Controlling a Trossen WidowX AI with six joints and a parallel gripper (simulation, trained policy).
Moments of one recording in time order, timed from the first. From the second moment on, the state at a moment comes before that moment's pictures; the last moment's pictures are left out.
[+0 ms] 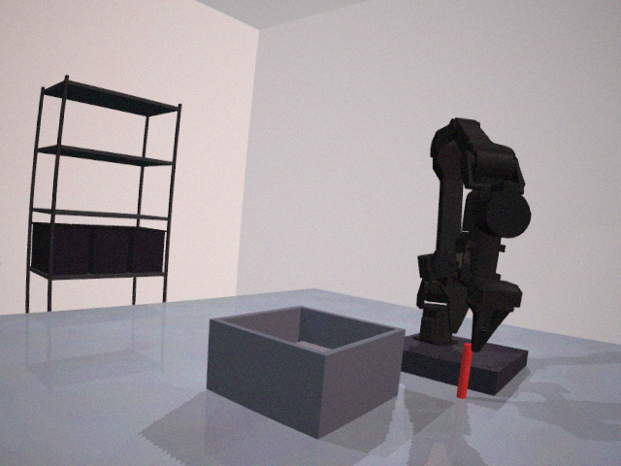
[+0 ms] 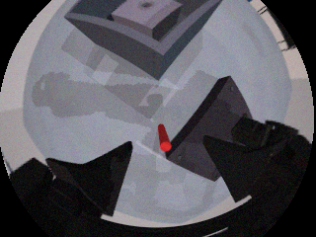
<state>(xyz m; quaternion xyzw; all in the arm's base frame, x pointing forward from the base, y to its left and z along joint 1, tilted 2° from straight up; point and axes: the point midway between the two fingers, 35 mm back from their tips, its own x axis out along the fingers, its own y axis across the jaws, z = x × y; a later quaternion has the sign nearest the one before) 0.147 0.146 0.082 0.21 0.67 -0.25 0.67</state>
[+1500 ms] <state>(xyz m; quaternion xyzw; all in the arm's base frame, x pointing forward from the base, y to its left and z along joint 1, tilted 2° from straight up) 0.188 0.157 0.071 0.21 0.62 -0.26 0.71</state>
